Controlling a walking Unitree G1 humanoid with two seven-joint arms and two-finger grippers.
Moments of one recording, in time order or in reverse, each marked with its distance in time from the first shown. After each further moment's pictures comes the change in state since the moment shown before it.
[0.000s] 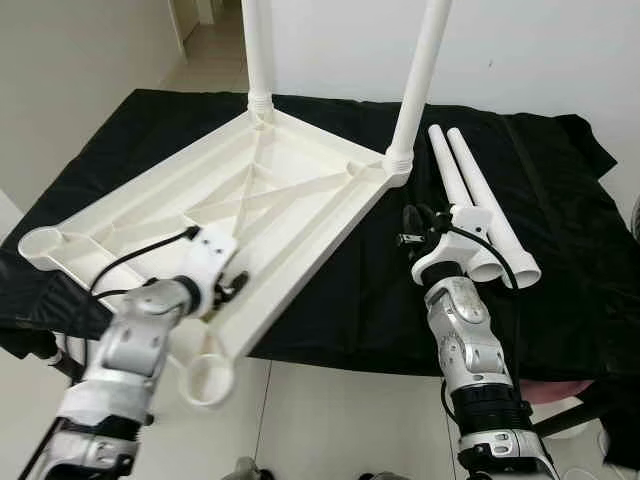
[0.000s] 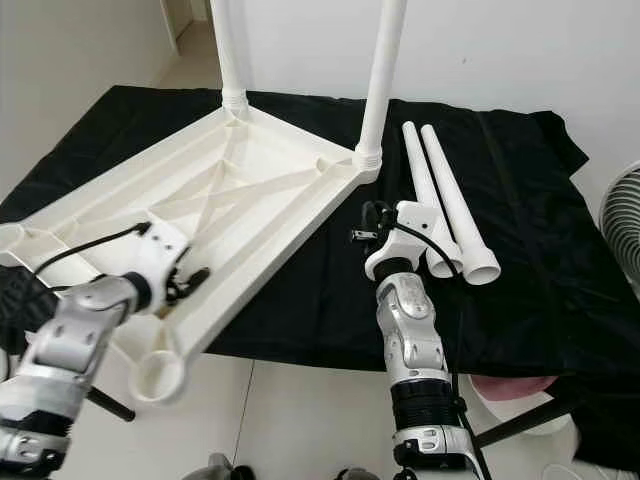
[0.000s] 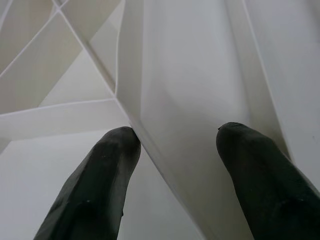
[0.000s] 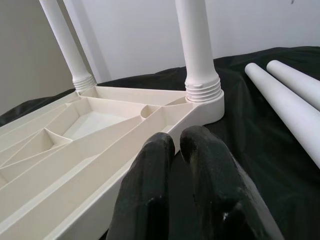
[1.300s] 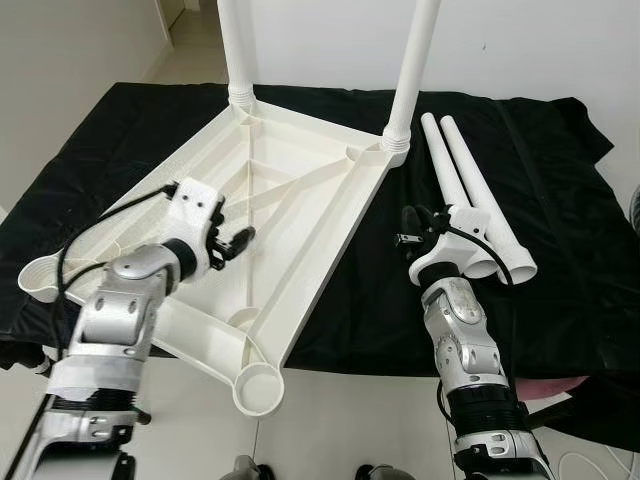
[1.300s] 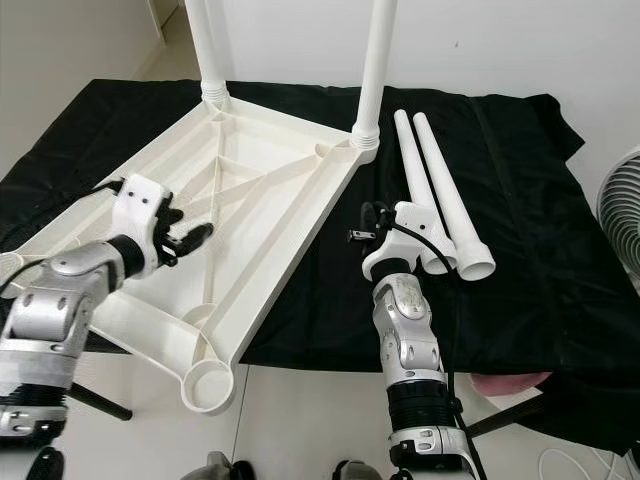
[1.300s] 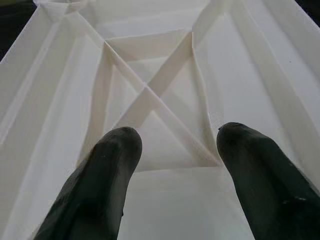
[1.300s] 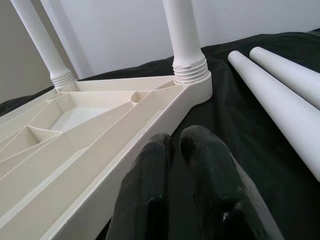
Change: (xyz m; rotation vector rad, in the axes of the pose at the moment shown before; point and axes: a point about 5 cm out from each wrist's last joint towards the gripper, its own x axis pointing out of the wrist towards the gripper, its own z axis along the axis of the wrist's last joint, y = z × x) left arm -0.031 0.060 0.029 -0.093 -0.192 0.094; right arm 0.000 0.002 -0.001 0.012 -0.002 -0.014
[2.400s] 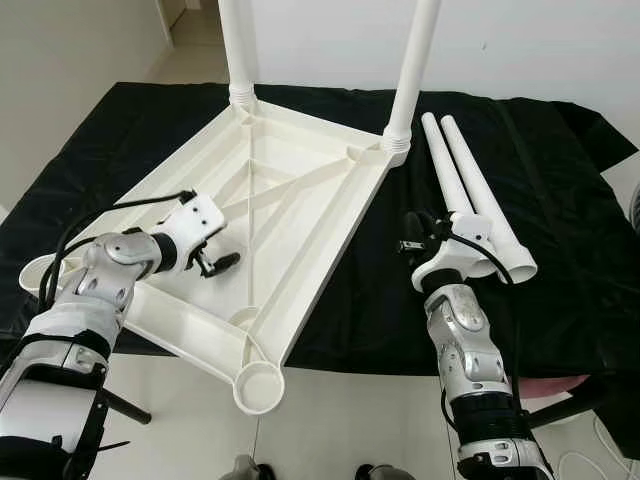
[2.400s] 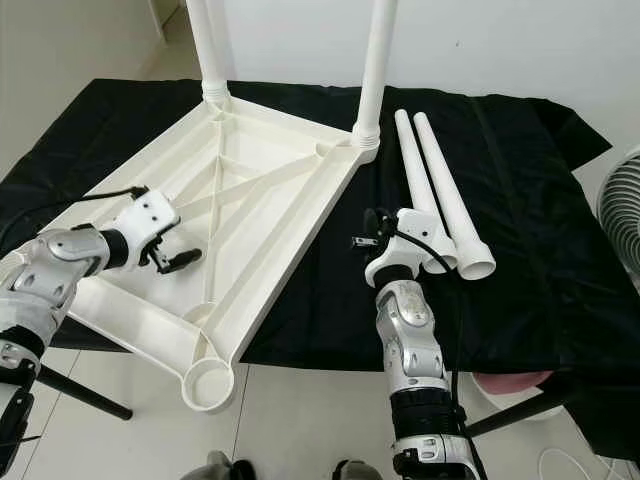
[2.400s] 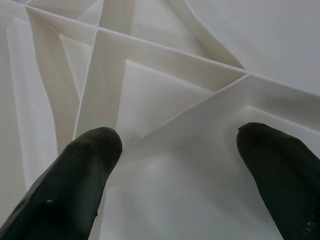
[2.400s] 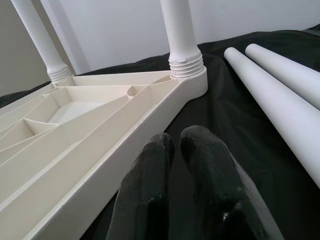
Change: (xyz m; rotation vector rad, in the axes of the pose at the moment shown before) left arm 0.034 0.018 -0.031 0.428 0.179 -0.234; right arm -0.007 -0.004 -0.003 -0.015 0.006 -0.006
